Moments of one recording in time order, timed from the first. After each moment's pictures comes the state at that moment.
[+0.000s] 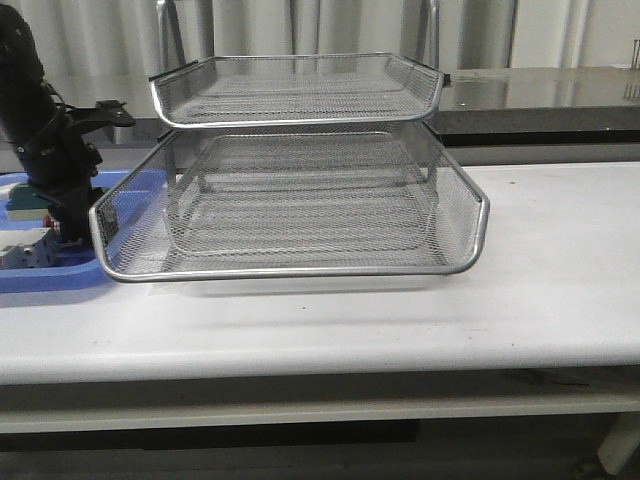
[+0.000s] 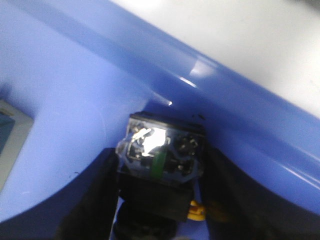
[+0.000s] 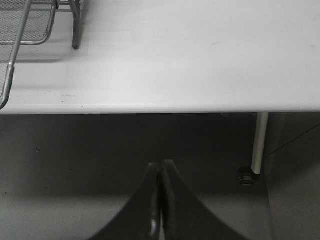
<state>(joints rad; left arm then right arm) -0.01 2.43 -2.07 -0.16 0.99 1.02 0.04 0.58 -0.72 -0.04 0.94 0.05</state>
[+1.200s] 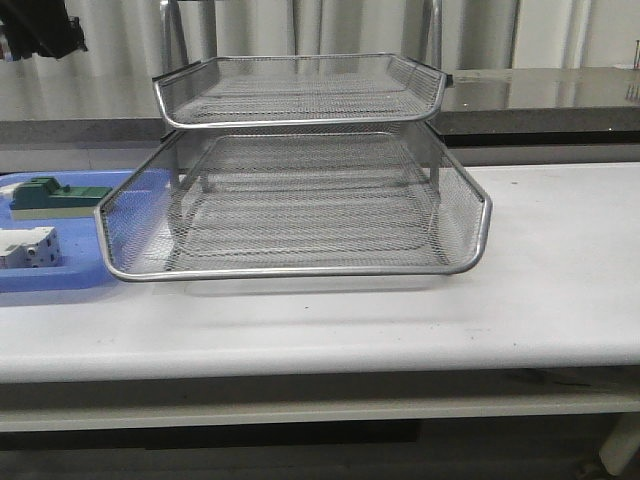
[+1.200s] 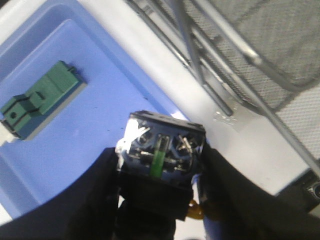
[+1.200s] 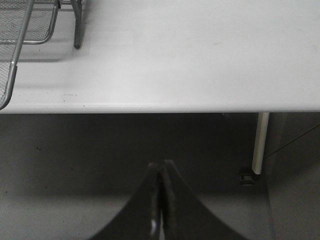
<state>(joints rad) -0.09 1.88 -1.94 -0.14 1.25 0.61 0.04 0.58 -0.72 -0.04 0.94 0.05</state>
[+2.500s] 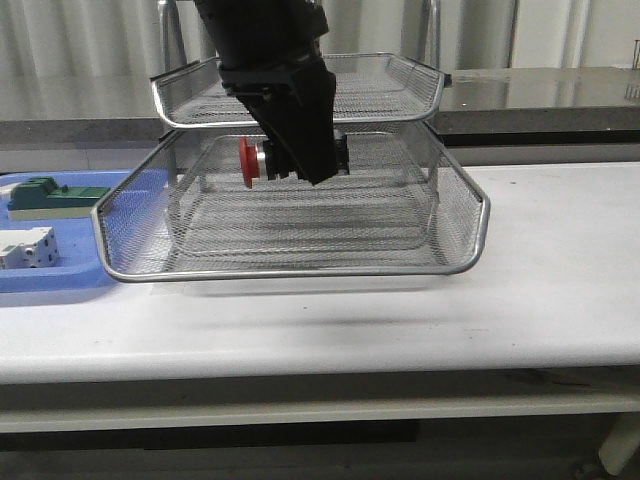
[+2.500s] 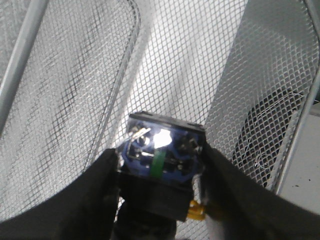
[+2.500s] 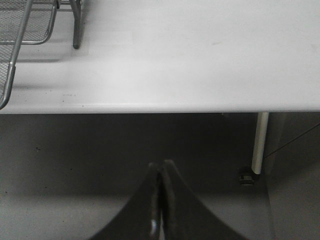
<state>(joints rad) -0.60 1.96 -1.76 -0.18 1.08 0.65 0.04 0.58 -0.72 -0.04 0.94 0.05</state>
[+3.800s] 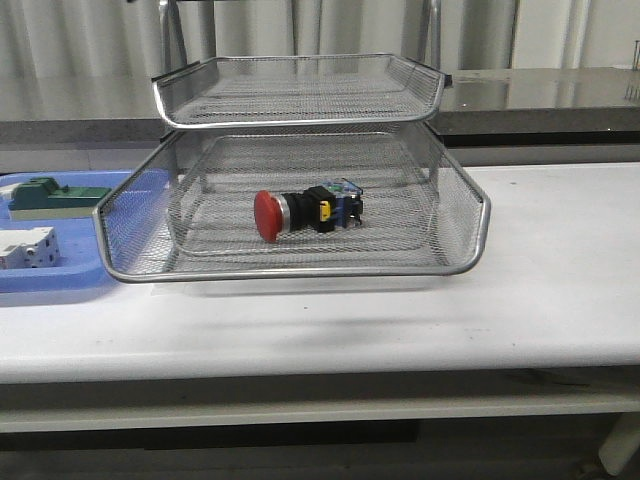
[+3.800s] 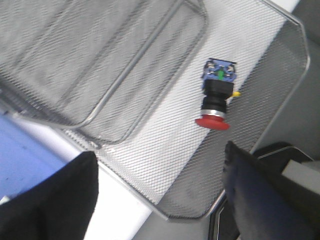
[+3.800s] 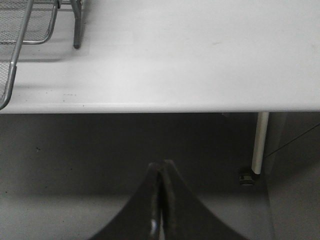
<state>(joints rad) -0.36 1.61 -1.69 -0.23 1.21 0.52 0.04 0.58 -0.72 -0.04 0.94 0.05</state>
